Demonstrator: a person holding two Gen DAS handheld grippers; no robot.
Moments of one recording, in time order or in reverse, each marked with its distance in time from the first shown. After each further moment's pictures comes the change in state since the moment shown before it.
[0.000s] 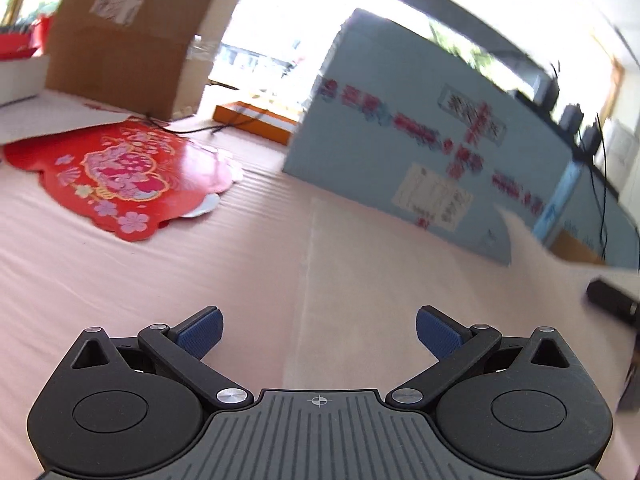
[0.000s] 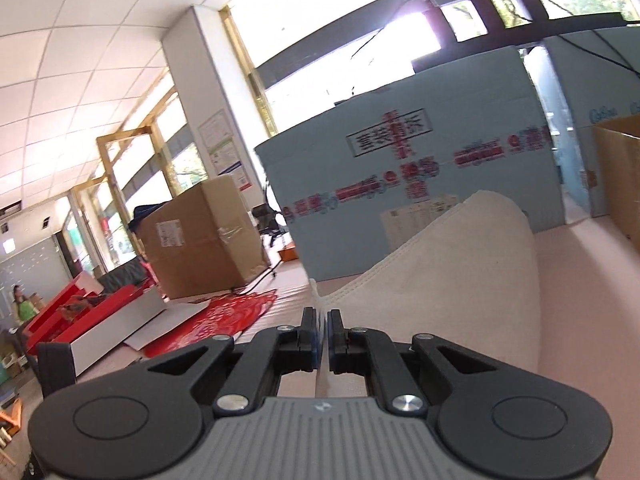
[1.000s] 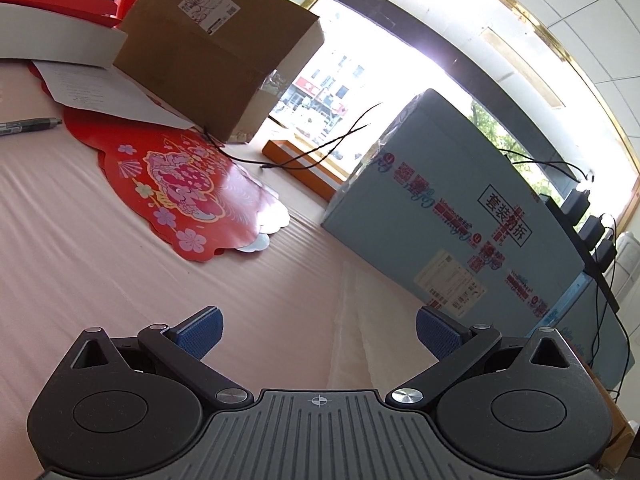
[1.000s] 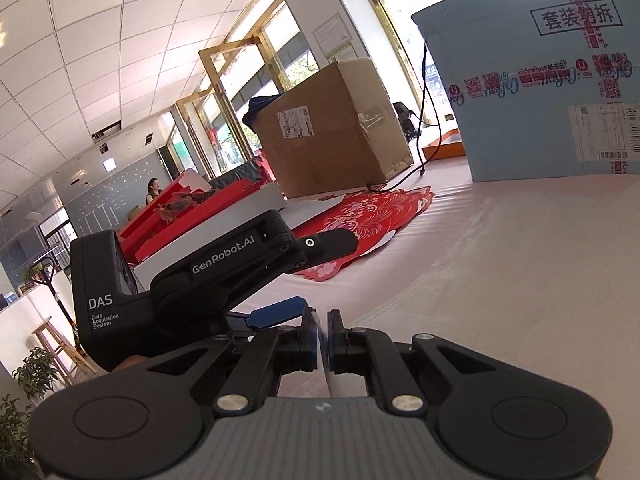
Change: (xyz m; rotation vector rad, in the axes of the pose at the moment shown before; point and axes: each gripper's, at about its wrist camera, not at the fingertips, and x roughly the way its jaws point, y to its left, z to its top) left arm -0.005 0.024 0.002 -0.135 -0.071 0.006; right arm 0.069 0.075 -0.052 -0.065 0.273 0.311
